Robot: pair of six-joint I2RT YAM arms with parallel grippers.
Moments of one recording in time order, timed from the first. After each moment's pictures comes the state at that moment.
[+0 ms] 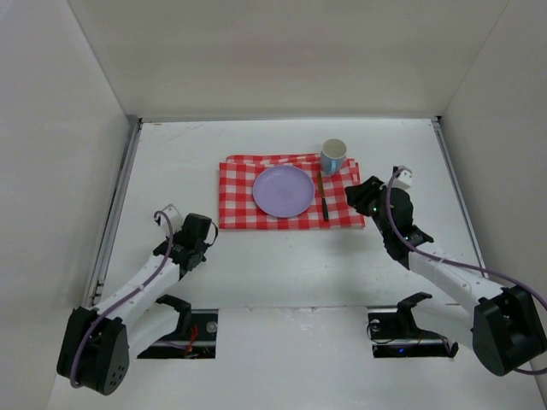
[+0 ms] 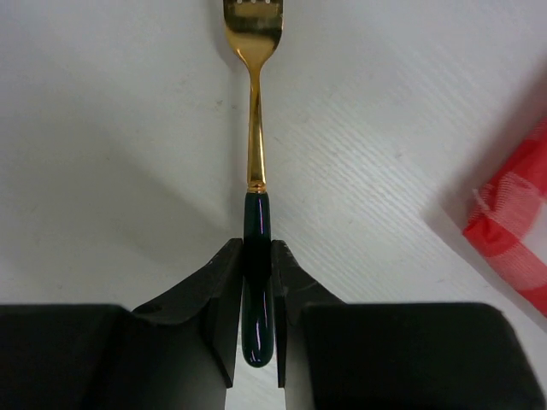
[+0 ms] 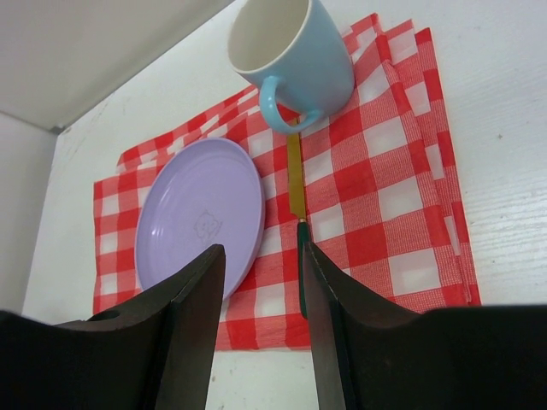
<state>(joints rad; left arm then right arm) -0.36 0.97 0.40 -0.47 -0.53 -0.96 0.40 1.06 0.50 0.29 0.21 0.71</state>
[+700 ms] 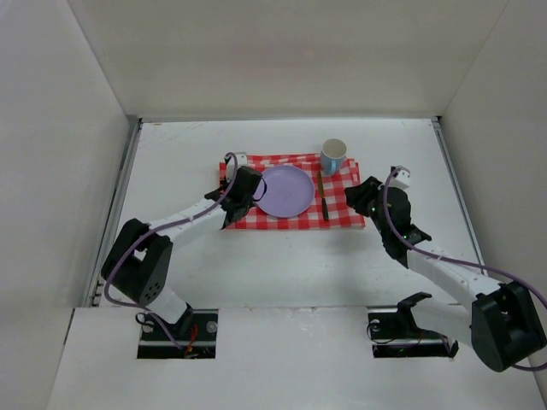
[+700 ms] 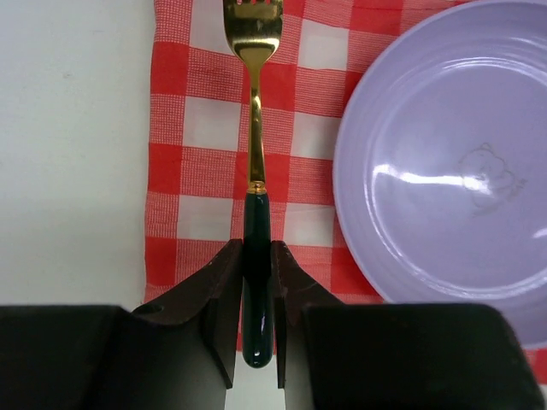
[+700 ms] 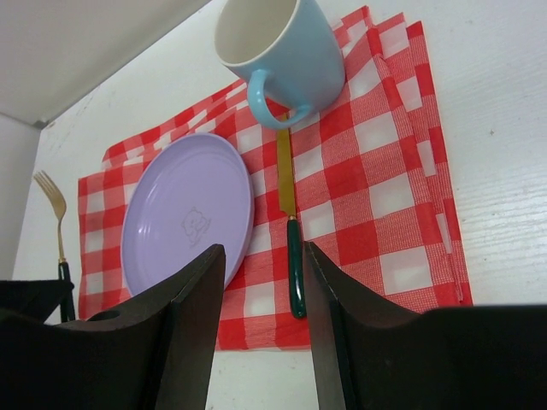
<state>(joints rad) -0.62 1.52 0.93 -0.22 -0.54 -0.52 0.40 1.08 0.50 0.29 0.22 0.70</state>
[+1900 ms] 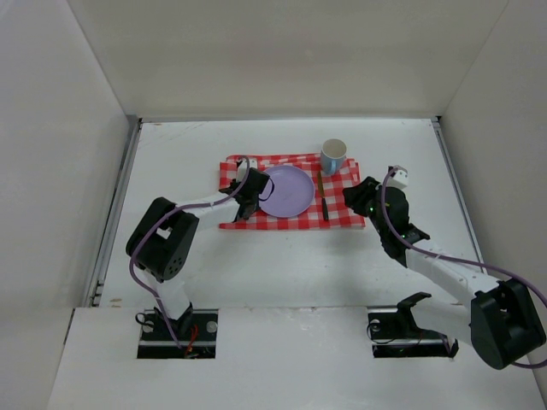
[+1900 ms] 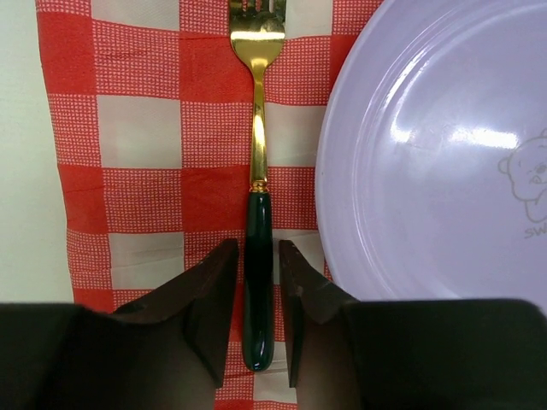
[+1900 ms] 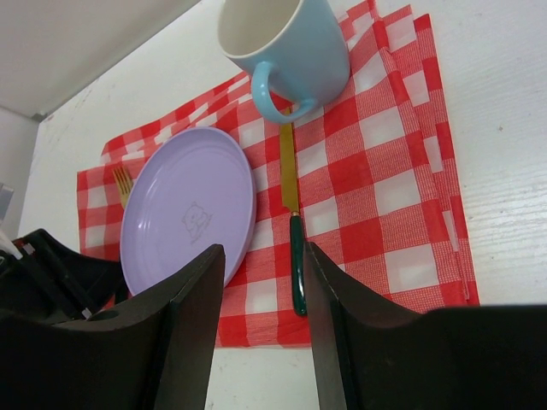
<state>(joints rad) -0.59 1.76 0.99 -0.15 -0.47 -0.47 0.41 1.10 0.51 0.29 0.22 0.70</state>
